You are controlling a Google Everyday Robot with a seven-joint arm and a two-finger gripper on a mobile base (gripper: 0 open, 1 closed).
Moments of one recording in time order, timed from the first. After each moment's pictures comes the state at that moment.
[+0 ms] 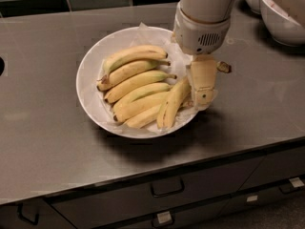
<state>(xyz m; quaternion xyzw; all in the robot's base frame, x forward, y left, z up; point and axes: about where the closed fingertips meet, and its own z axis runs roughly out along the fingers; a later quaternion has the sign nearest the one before) 0.498 -0.086 0.946 -0.76 0.65 -0.05 0.09</state>
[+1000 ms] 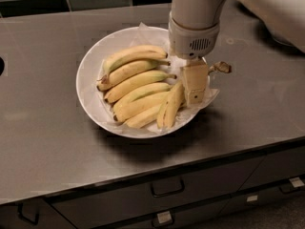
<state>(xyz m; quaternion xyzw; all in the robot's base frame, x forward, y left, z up) 0.509 -0.085 0.929 -0.76 0.65 -0.06 0.06</state>
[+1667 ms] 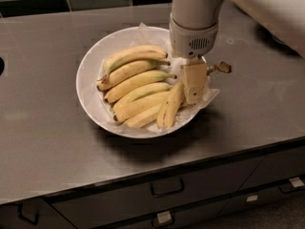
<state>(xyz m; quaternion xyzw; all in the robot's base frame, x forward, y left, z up) 0.521 -0.089 0.922 -0.75 0.66 -0.07 0.05</state>
